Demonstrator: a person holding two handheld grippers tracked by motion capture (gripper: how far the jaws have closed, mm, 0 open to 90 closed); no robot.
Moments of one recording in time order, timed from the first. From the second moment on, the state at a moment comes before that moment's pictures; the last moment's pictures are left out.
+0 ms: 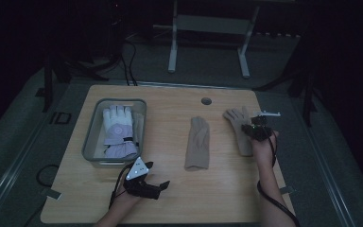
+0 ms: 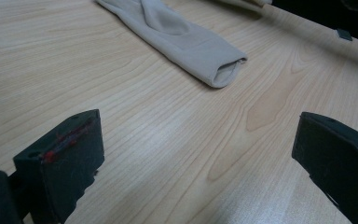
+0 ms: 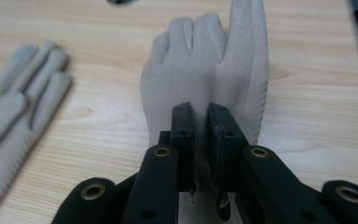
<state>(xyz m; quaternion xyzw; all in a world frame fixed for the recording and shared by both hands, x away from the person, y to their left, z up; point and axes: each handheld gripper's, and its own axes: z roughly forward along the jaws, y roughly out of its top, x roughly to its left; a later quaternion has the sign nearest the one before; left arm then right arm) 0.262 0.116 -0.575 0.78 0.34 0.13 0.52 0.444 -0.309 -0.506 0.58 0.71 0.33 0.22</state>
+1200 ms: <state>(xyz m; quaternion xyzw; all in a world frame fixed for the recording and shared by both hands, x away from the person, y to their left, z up) 0.261 0.116 -0.575 0.78 0.34 0.13 0.52 0.365 -0.315 -0.546 0.64 0.68 0.29 0.22</state>
